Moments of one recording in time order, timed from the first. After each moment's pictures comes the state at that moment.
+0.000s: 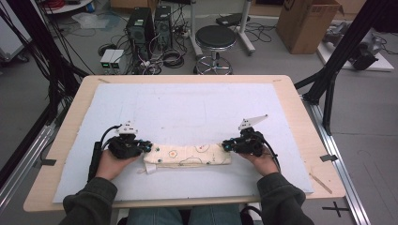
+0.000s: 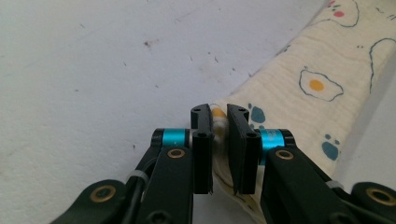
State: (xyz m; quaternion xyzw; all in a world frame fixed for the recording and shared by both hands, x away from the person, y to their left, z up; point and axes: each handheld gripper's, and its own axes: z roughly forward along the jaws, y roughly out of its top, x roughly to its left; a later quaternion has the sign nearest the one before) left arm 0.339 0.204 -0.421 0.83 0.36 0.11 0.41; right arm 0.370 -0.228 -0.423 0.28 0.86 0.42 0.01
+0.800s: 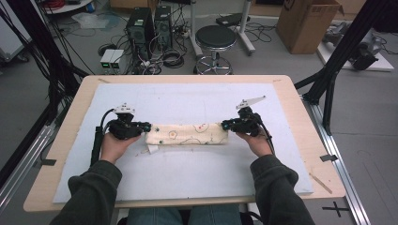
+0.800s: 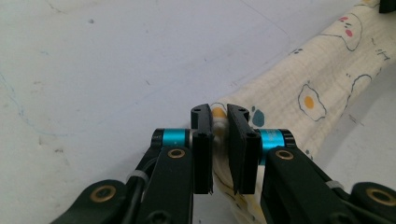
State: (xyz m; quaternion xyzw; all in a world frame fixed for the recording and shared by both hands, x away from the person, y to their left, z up) left arm 0.390 0.211 -0.408 0.79 0.41 0.13 0.44; right arm 0.425 -0.222 -0.401 0.32 0.85 0.42 0.05
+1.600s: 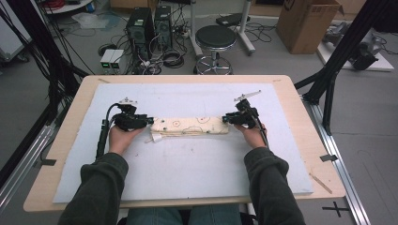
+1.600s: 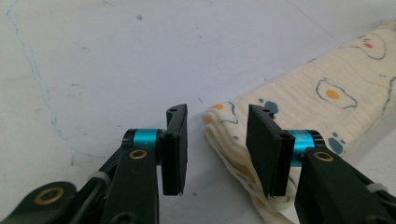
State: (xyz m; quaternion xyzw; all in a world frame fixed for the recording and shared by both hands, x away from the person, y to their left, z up) left arm 0.428 0.211 -0.426 0.76 0.47 0.14 0.43; right arm 0.469 -0.223 -0.424 0.39 0.83 0.39 0.08
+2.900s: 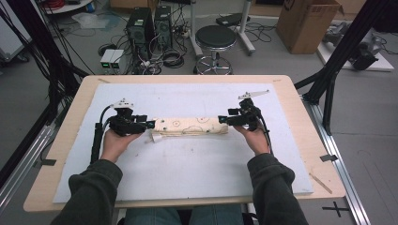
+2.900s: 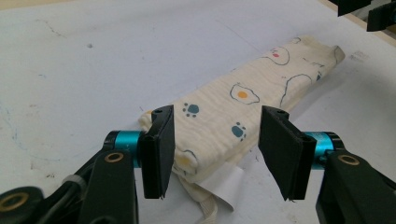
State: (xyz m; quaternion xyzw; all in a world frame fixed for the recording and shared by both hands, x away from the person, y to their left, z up) left arm 0.392 0.209 -0.395 0.76 0.42 0.12 0.48; right arm 0.438 -0.220 -0.391 0.38 0.80 0.46 0.06
